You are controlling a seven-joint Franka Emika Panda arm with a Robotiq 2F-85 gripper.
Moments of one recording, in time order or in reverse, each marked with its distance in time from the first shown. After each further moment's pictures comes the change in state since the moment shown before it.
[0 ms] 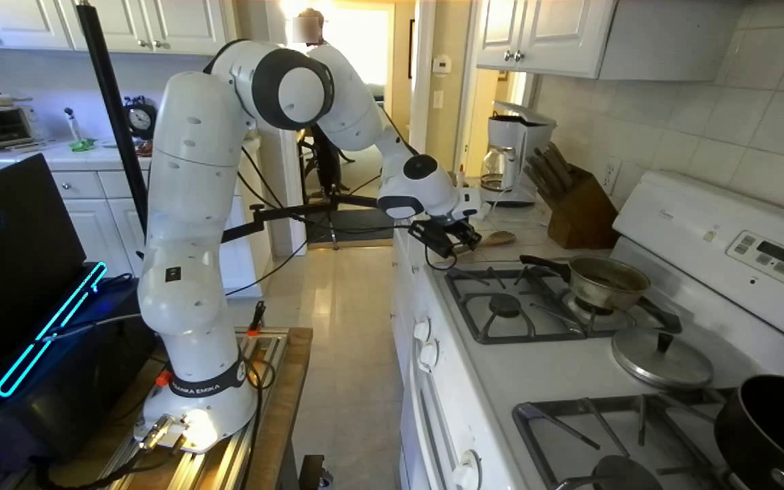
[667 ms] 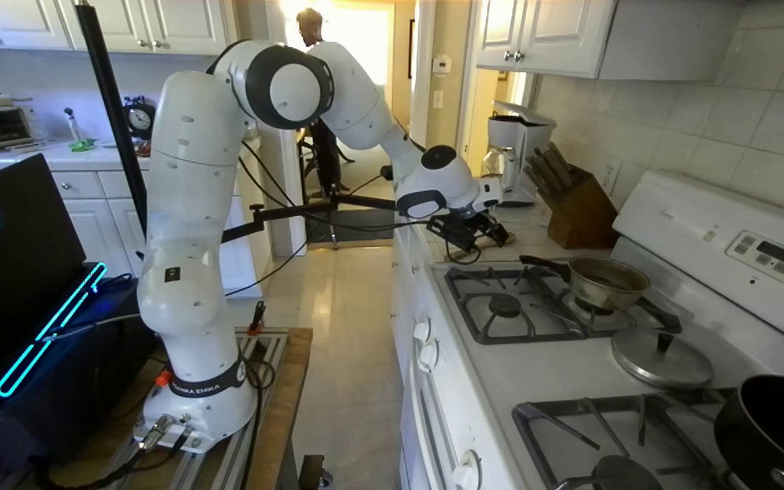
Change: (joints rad) arm -0.013 -0.014 -0.097 0.041 -0.272 -0.068 0.172
